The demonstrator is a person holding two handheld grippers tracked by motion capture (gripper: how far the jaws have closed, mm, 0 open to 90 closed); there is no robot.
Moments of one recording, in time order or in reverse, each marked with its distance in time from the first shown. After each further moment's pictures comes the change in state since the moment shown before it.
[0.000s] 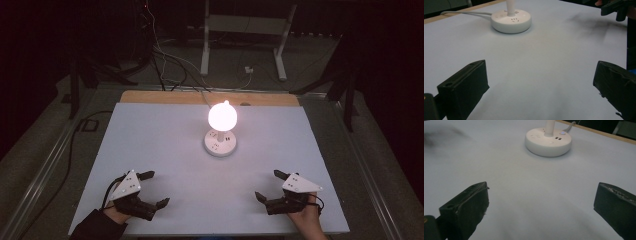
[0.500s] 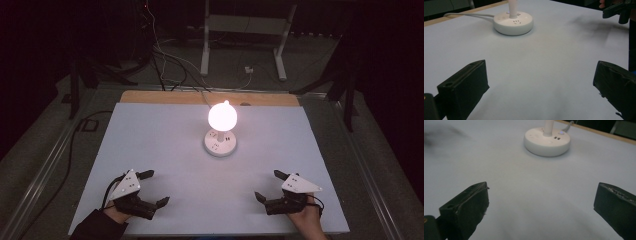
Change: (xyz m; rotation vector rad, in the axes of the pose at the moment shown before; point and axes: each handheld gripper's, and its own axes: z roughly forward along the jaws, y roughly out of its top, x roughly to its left) left arm 0.000 0.001 0.000 -0.005 0.012 -0.007; right arm 0.003 0.001 0.000 0.009 -0.021 0.011
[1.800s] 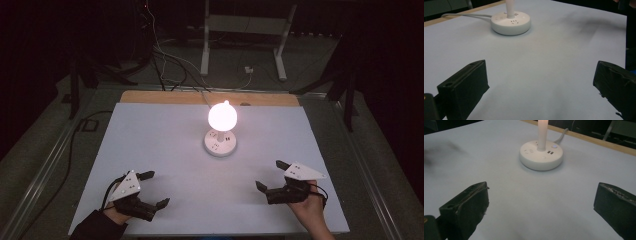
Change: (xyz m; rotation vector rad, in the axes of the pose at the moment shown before) left arm -0.003 0.001 -0.001 0.004 -0.013 0.014; right arm -0.008 0.039 -0.006 -0.007 -0.016 0.025
